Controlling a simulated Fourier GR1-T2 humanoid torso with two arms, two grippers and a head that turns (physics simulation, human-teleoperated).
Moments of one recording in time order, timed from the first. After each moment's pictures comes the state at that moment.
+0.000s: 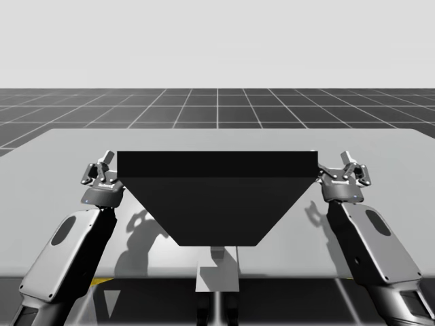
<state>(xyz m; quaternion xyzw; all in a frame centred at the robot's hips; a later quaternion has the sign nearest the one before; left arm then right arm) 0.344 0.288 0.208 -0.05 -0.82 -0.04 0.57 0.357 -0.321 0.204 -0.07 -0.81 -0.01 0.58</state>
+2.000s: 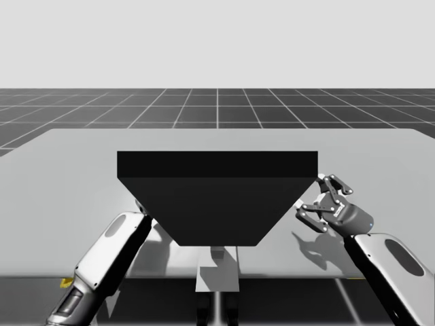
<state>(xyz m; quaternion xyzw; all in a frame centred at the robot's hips) 0.354 0.210 0.156 -0.21 -0.61 -0.22 0.73 0.299 -0.317 0.194 0.19 -0.75 0.30 0.56</state>
